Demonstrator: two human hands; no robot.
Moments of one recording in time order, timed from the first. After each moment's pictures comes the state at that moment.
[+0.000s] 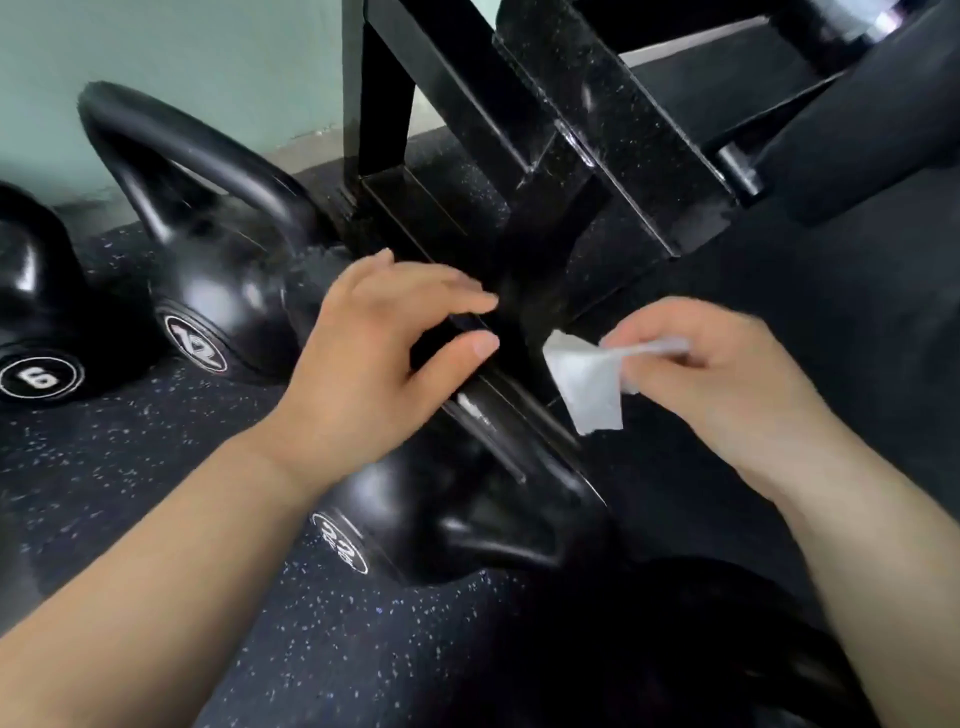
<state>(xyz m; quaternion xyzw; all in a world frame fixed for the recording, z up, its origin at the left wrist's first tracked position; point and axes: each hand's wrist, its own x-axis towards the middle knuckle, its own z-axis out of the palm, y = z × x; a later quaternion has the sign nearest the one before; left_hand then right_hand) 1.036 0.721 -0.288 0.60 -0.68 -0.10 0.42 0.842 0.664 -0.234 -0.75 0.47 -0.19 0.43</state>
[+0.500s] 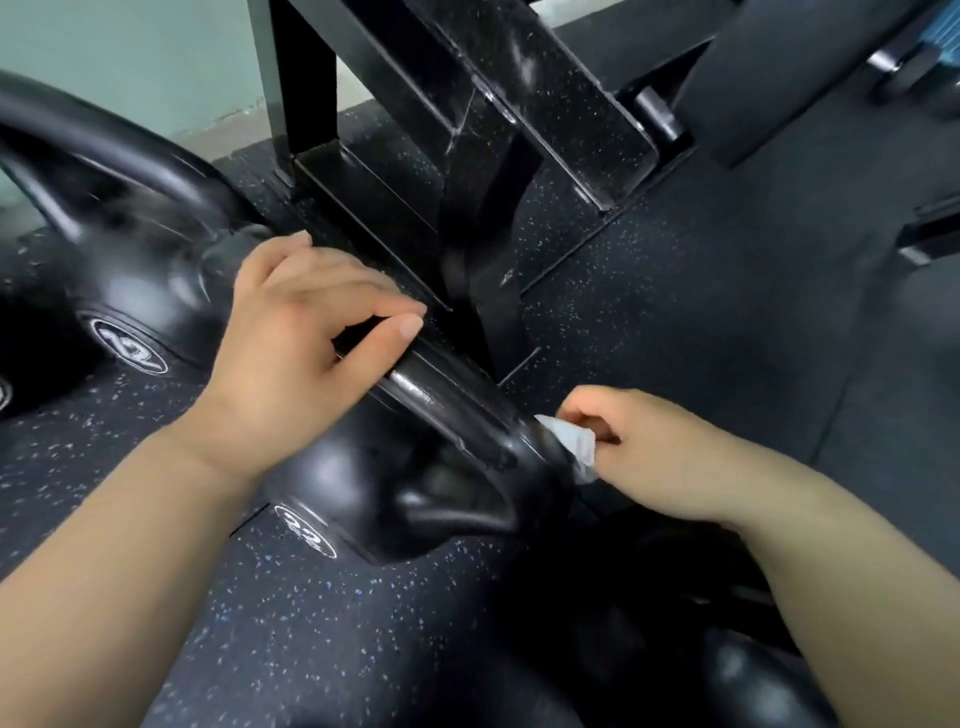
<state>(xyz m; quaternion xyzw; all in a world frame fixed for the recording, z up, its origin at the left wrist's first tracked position) 1.035 0.720 -0.292 0.61 -0.71 -0.08 0.35 0.807 0.689 -0.261 -0.74 0.52 0.07 0.42</state>
